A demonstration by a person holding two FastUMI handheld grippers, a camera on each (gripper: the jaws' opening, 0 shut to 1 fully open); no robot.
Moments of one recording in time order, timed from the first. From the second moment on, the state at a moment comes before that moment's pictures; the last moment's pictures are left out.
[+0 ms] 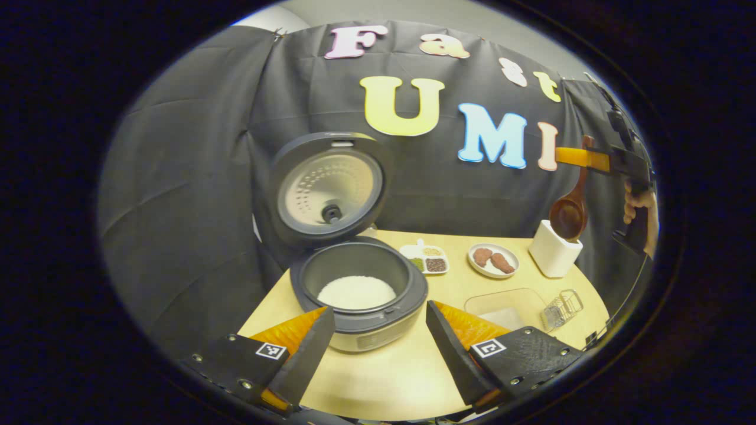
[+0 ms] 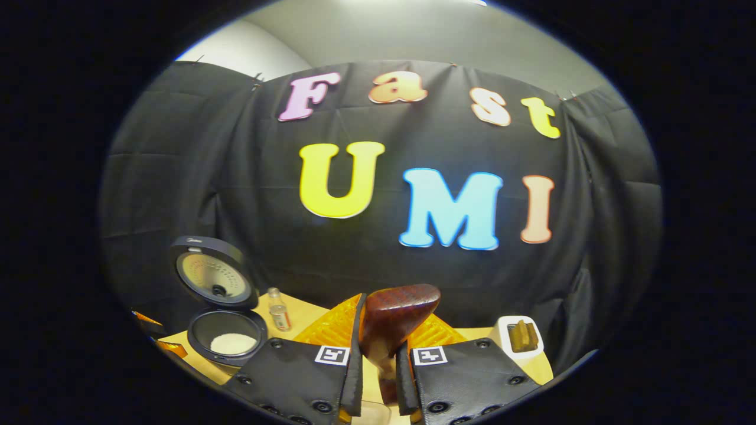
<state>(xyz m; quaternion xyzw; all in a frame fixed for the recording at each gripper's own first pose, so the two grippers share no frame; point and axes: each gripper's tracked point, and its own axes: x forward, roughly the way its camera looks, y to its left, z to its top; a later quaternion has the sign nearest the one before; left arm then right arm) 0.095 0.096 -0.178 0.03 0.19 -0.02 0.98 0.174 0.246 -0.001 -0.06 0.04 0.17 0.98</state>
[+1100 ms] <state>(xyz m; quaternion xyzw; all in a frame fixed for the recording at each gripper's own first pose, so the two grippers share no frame) 0.084 0.014 -0.159 0.01 0.20 0.04 0.98 0.180 0.057 -0.227 0.20 0.30 0.04 0.93</state>
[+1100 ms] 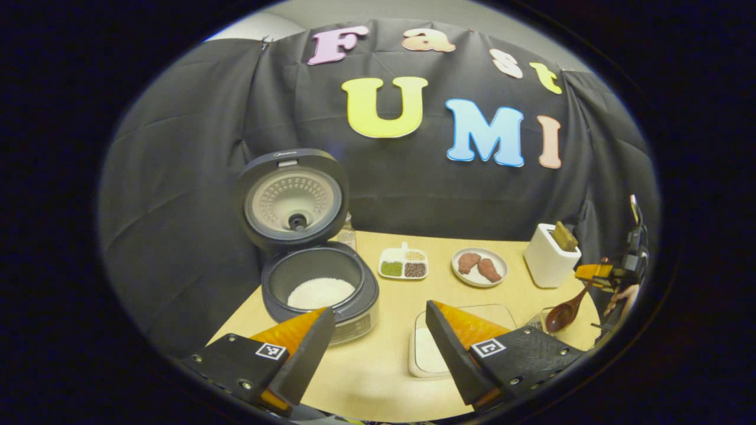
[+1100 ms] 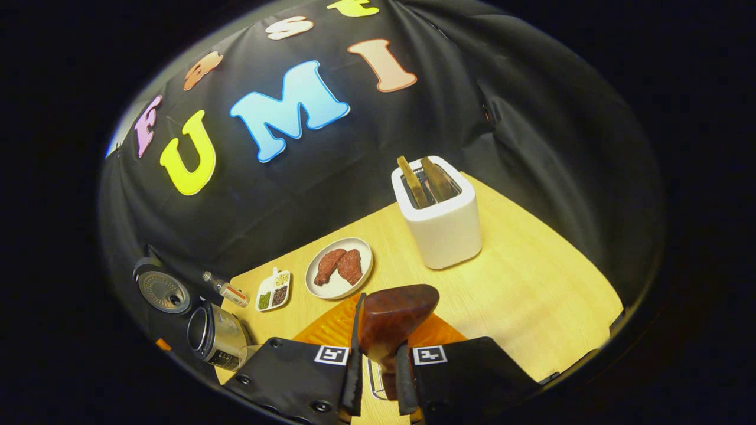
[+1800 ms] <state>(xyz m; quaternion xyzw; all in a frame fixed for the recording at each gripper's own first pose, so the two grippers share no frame) 0.083 0.051 -0.112 0.01 0.16 0.14 0.98 0.170 0.069 -0.261 0.21 0.34 0.08 0.91</state>
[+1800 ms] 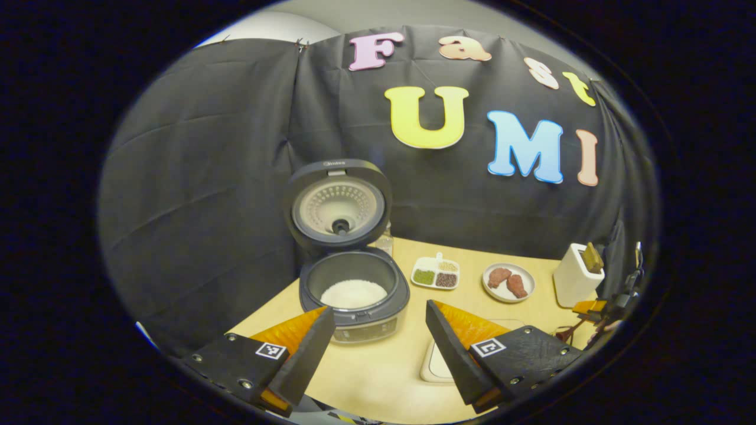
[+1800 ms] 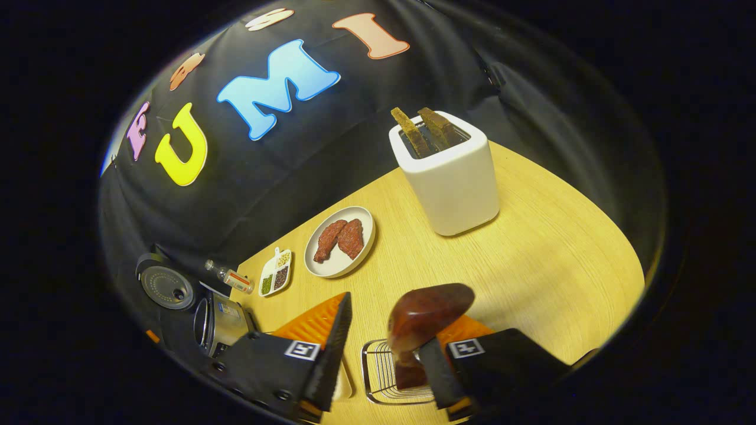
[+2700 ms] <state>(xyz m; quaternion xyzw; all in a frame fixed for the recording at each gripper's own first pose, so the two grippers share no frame) 0.248 0.203 0.046 -0.07 0.06 0.12 0.99 0.078 0.013 -0.133 0.05 0.16 -0.04 0.98</state>
